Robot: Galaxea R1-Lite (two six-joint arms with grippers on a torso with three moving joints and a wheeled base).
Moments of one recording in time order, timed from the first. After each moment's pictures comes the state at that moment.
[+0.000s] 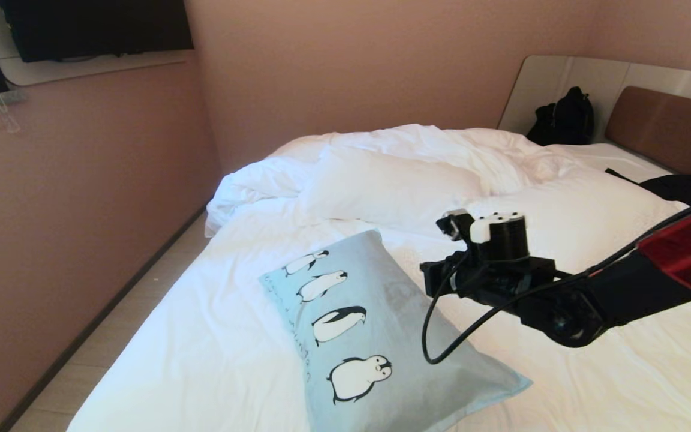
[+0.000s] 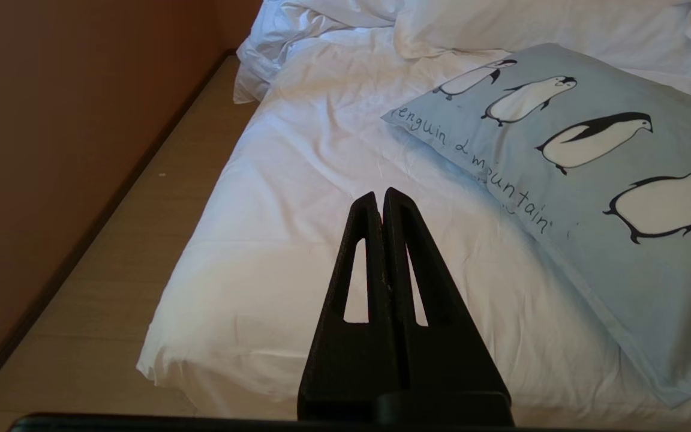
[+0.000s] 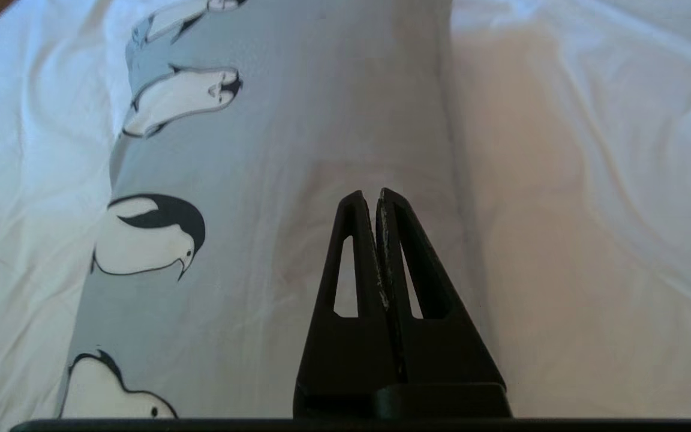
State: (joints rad) left arm 0.00 0.00 0.00 0.00 0.00 0.01; right arm 0.47 2.07 -1.03 -0.66 -0.04 0.06
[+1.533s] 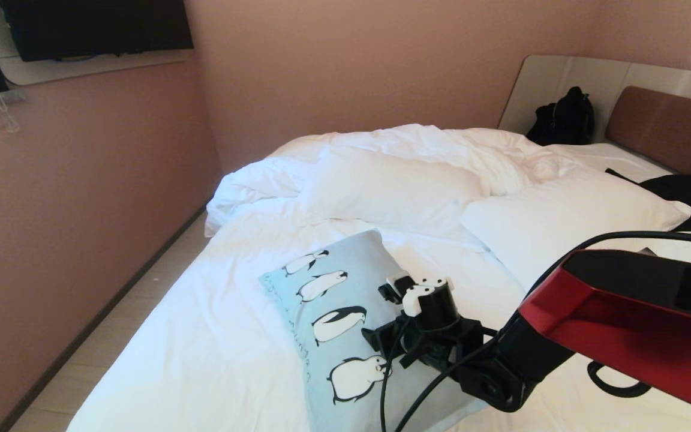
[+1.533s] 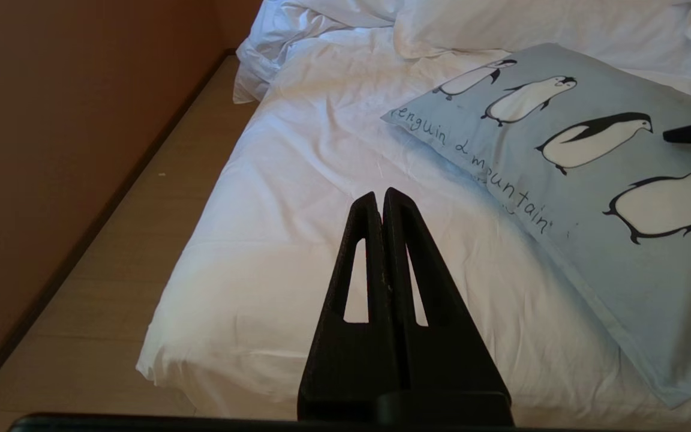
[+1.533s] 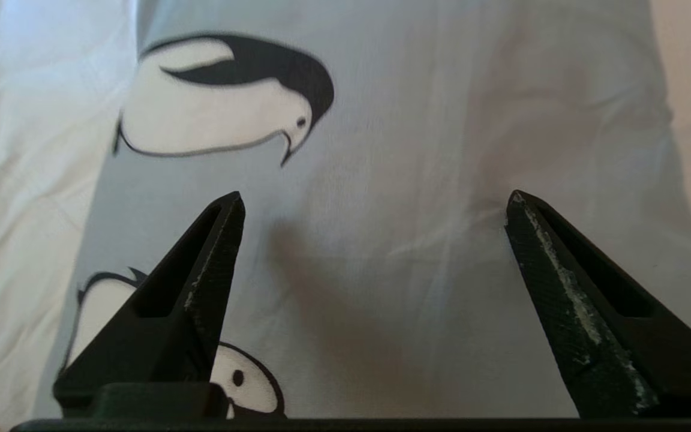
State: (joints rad) left arm 0.00 0.00 0.00 0.00 0.00 0.01; right arm 0.66 2.29 -0.98 -0.80 -0.16 0.06
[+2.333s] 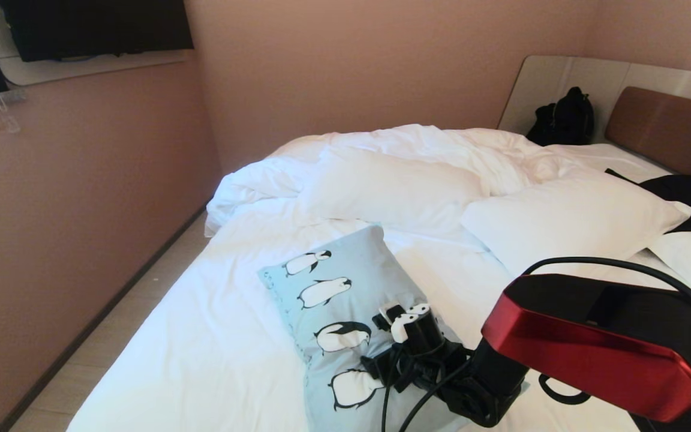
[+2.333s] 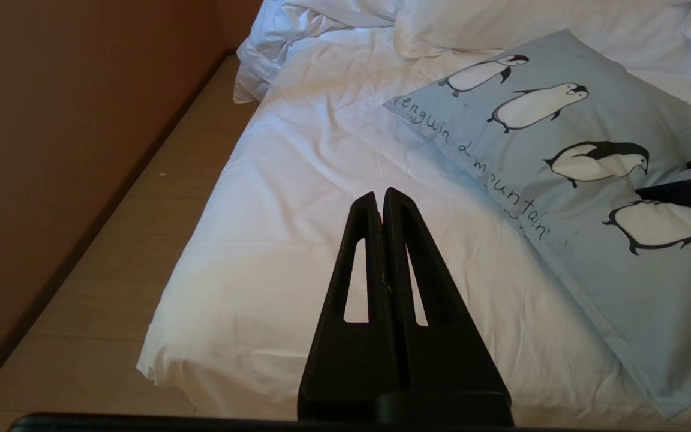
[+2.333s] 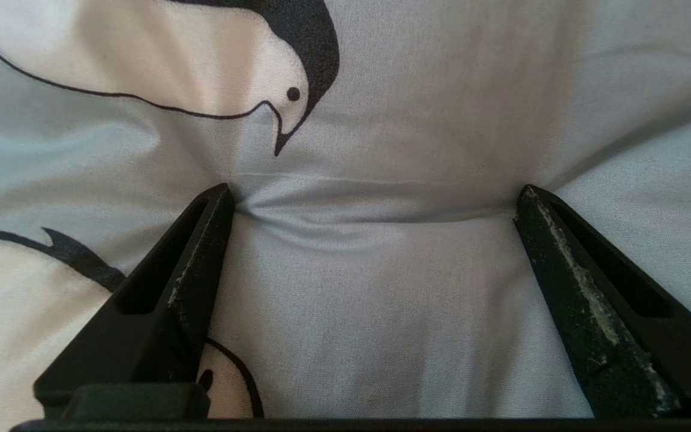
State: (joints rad) left arm 0.00 0.00 0.00 0.00 0.00 0.01; right arm 0.66 2.45 -1.01 -0.80 -0.15 0.04
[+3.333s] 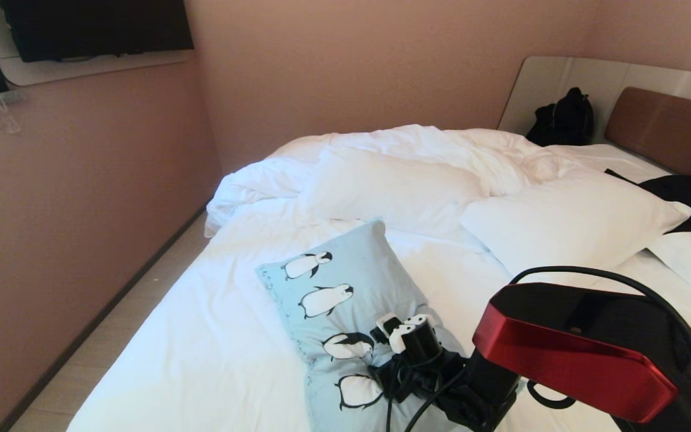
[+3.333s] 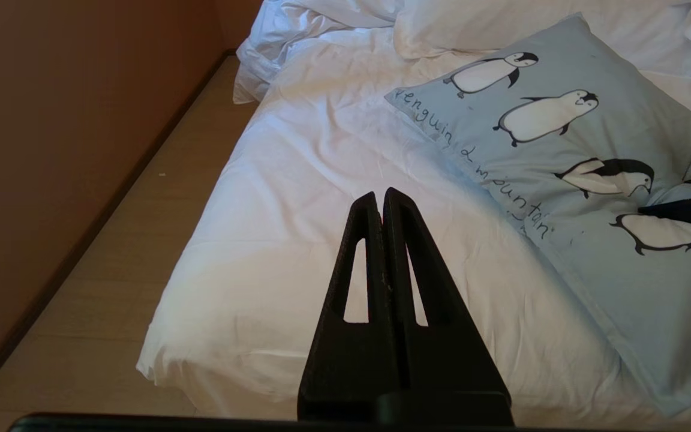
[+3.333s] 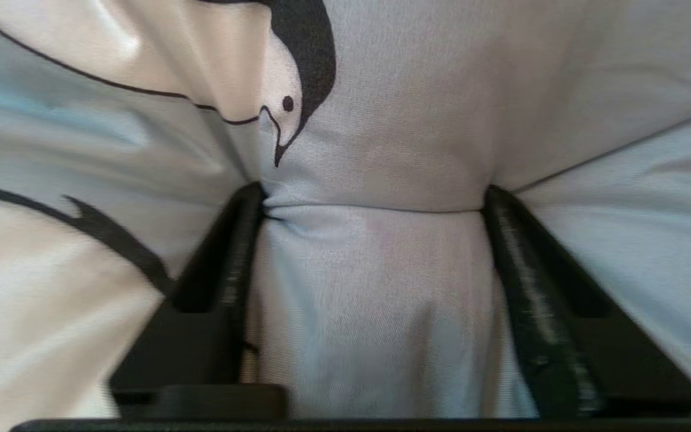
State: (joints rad) left arm 0.00 0.00 0.00 0.00 0.00 0.01; right arm 0.66 2.51 -1.00 -0.80 -0.15 -0.01
